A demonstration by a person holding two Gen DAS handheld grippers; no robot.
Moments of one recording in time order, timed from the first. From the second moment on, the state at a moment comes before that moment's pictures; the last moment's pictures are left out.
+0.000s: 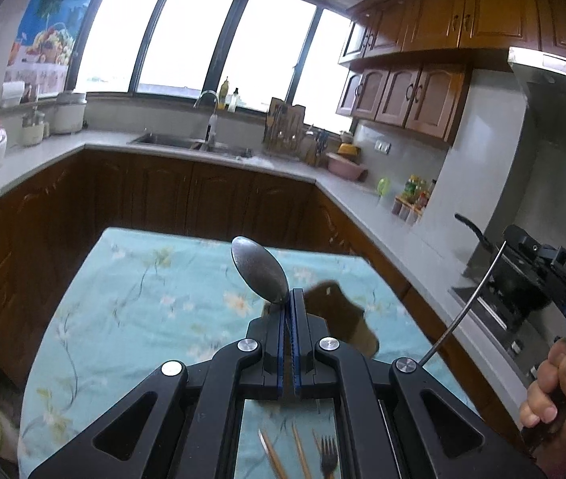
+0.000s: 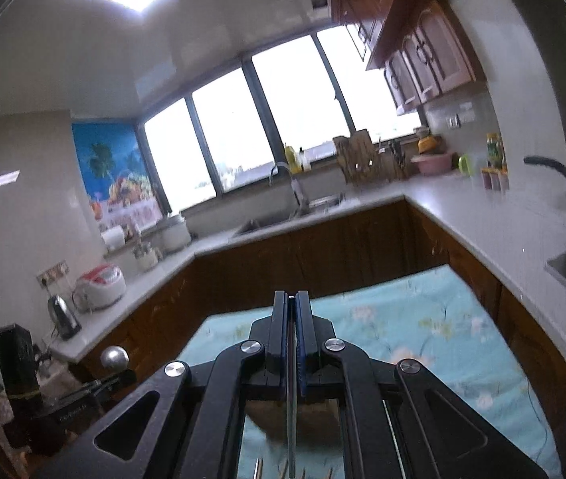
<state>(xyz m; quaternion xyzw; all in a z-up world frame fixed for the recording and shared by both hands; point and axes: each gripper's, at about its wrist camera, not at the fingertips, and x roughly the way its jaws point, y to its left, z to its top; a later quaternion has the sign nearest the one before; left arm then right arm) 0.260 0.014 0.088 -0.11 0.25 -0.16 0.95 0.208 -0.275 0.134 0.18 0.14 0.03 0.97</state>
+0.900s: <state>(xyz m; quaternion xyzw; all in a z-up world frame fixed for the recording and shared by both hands) 0.434 -0.057 -0.017 -0.10 0.32 -0.12 0.94 0.303 -0.298 0.044 0.22 0.17 0.00 0.96</state>
